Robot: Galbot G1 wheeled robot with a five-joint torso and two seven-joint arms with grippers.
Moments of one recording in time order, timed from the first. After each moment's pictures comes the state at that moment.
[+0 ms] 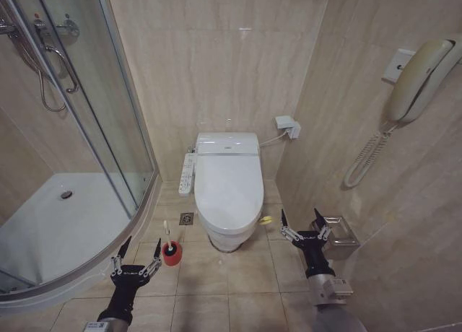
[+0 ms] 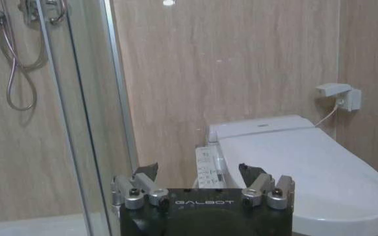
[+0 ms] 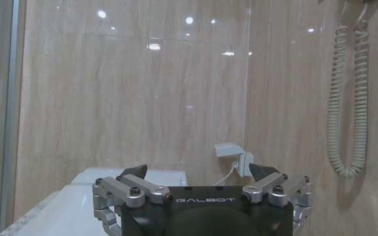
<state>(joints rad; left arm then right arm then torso) 1.80 -1.34 -0.58 -2.23 -0.08 -0.09 -0.08 -1.56 1.38 0.49 2.09 0.07 0.20 0.19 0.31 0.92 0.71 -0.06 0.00</state>
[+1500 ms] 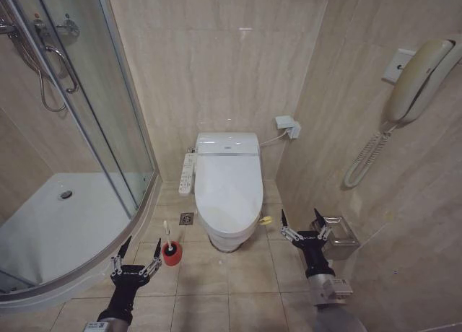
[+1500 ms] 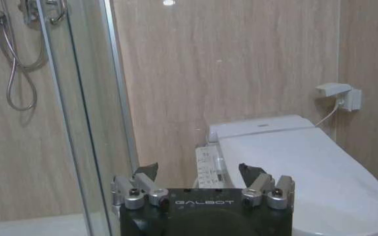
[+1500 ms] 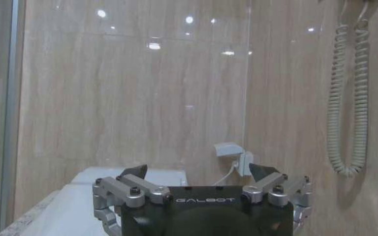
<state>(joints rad) 1.80 -1.34 -0.58 -2.23 -0.08 -0.09 -0.08 -1.56 1.38 0.49 2.09 0.07 0.20 0.19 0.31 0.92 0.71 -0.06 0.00</state>
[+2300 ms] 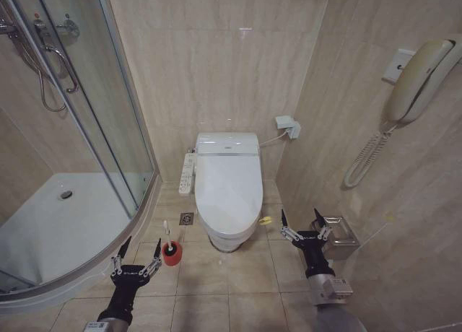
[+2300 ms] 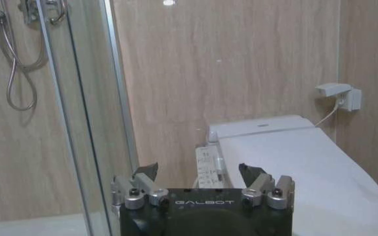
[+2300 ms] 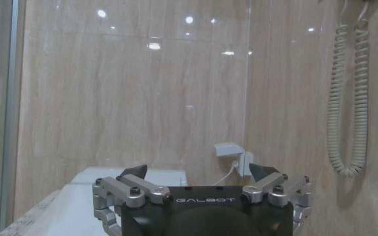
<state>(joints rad) 1.80 -1.34 -0.58 -2.23 -0.08 -0.09 -0.08 -1.56 1.38 0.49 2.09 0.07 0.20 0.19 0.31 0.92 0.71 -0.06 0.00</state>
